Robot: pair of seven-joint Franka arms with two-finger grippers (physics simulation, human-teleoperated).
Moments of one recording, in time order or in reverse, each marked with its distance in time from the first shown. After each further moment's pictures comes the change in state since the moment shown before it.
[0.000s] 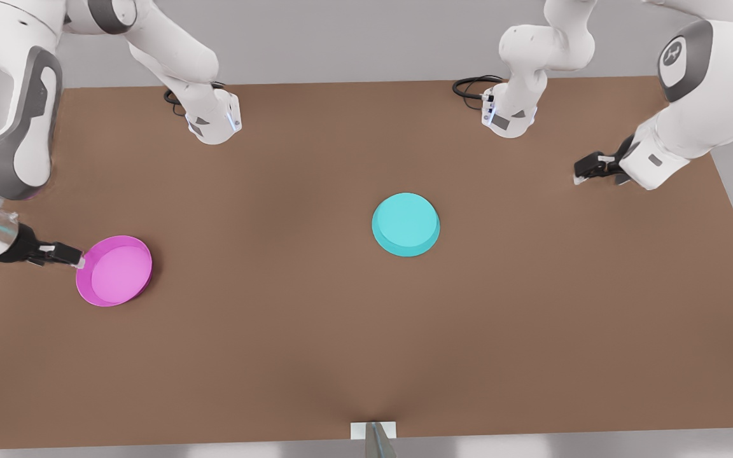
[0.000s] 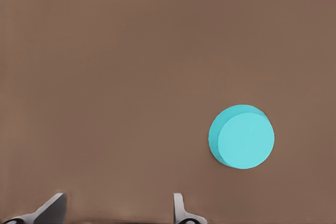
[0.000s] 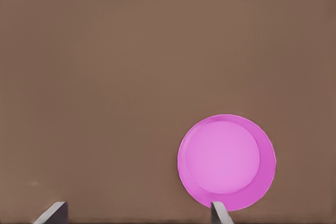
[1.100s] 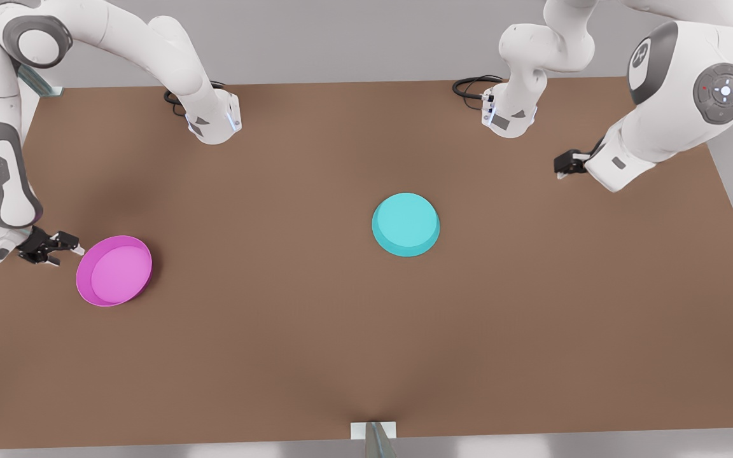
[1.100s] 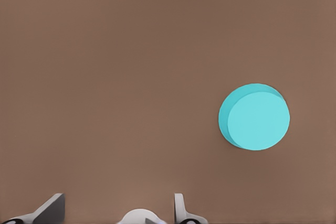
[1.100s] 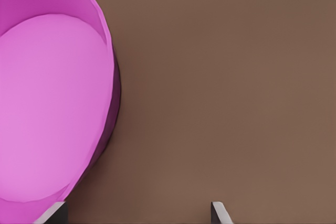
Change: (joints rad) left arm -0.145 0.101 -0.012 0.154 0.066 -0.134 -0.026; right arm -0.678 0.427 0.187 -0.427 0.026 0.703 -0.958
